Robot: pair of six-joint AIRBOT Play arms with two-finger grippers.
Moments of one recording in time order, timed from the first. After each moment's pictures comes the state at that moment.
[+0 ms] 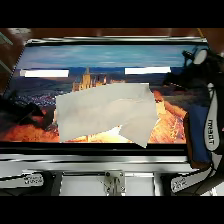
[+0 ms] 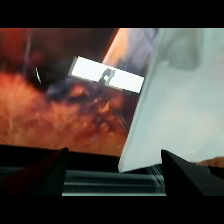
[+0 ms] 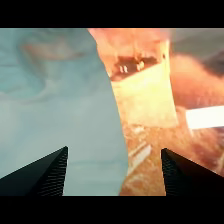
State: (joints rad) left arm 0.49 -1.43 1.10 1.19 -1.42 -1.43; right arm -0.16 -1.72 1.76 -1.33 1.46 1.62
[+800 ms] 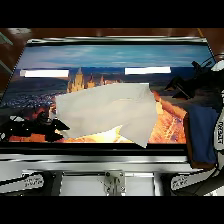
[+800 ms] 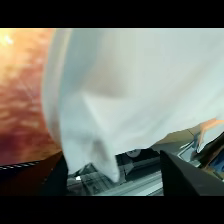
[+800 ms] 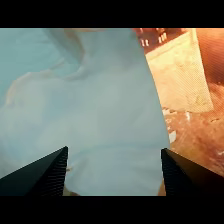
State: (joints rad) left arm 0.34 -1.41 0.61 0.77 -1.12 -1.31; right arm -0.28 -1.71 1.64 -1.04 1.46 1.56
